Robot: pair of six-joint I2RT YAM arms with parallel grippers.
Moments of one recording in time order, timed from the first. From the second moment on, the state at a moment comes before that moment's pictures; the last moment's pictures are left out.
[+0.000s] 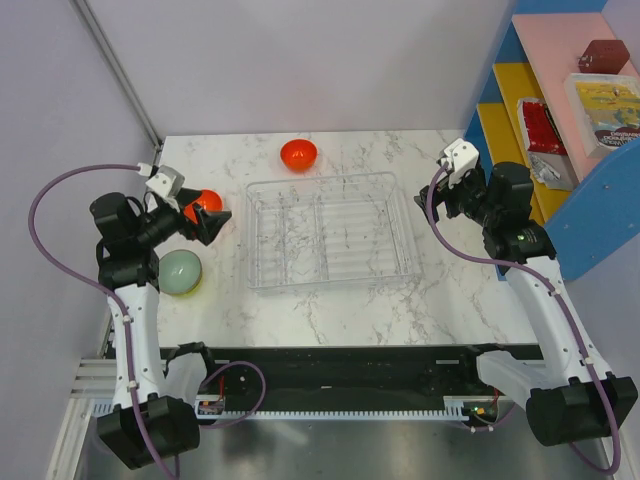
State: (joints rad) left arm 0.32 0.89 0.91 -0.26 0.97 0.22; right arm 0.13 1.05 1.05 -0.31 -0.40 -0.36
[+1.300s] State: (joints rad) left arm 0.66 1.11 0.80 -0.48 0.63 0.49; right arm 0.14 1.08 1.05 -0.32 -0.40 -0.40
